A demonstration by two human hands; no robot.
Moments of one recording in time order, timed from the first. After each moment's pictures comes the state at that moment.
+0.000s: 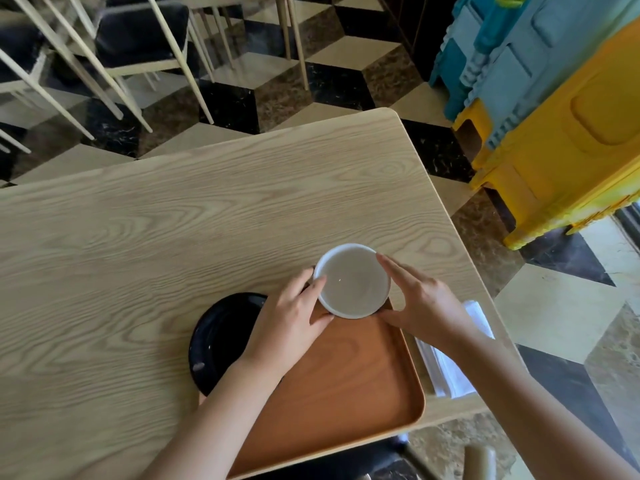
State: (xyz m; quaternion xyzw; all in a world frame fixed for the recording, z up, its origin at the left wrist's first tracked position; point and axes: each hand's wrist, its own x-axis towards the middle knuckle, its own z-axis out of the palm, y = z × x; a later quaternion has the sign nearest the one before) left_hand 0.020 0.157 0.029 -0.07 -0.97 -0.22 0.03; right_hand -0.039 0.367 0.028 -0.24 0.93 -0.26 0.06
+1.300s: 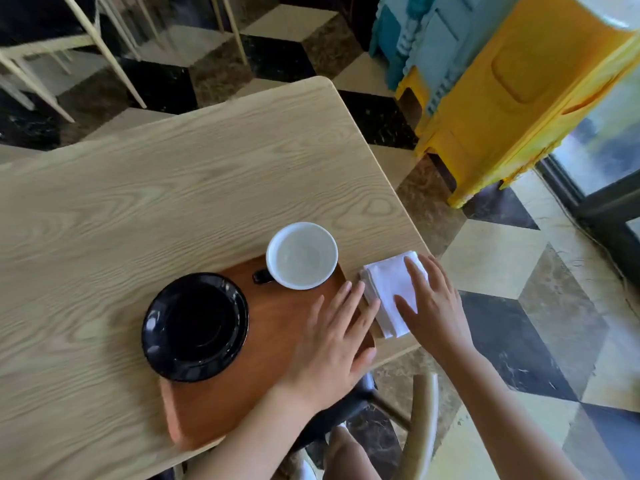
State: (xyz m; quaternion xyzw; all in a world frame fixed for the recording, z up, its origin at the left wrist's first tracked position) left_hand 0.085 0.255 0.017 -0.25 -0.95 -0.17 -0.05; right_hand 0.039 0.443 0.008 -0.01 0.99 -0.16 0.06
